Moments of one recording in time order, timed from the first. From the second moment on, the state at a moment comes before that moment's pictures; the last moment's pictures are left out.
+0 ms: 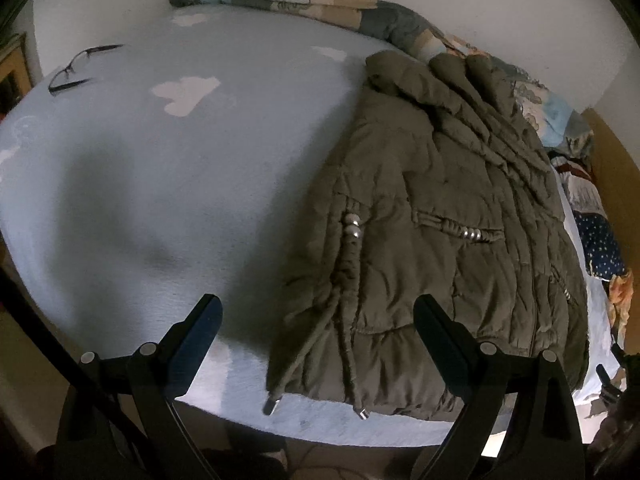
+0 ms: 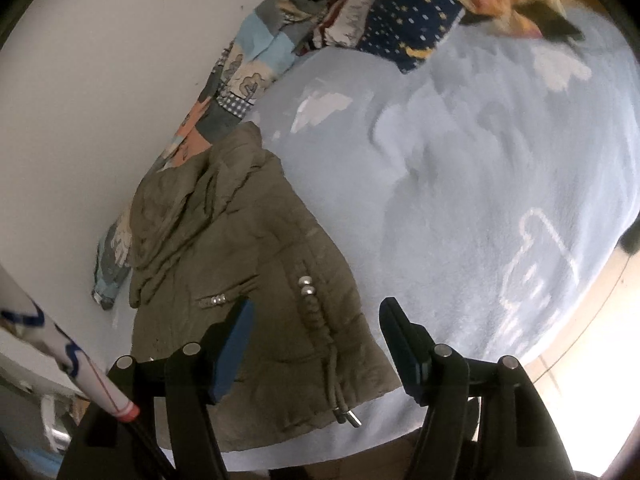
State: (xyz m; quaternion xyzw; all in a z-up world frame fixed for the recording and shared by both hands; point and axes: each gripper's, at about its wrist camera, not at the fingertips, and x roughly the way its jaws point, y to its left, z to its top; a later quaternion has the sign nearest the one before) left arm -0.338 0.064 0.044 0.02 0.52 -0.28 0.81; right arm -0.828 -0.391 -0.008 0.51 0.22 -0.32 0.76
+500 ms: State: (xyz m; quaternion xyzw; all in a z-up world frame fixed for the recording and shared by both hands) left arm -0.320 0.075 0.031 -0.04 0.55 -0.28 0.79; right arm -0.816 -0.404 -0.063 0.58 0.26 -0.30 0.71
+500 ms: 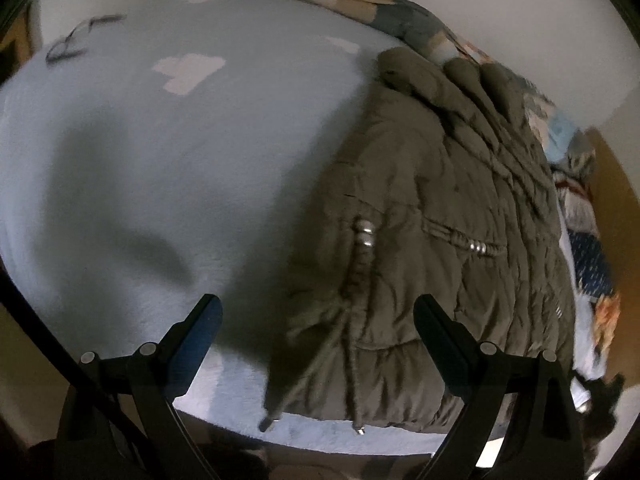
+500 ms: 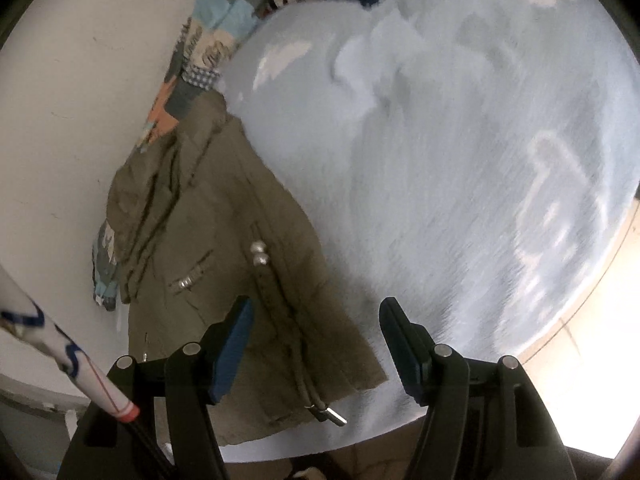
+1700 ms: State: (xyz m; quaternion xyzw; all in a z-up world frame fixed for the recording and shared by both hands) left arm -0.355 0.040 0.002 0.03 0.55 -0.31 0.77; right arm -0.779 -0.393 -0.079 0.56 0.30 -0.29 0.72
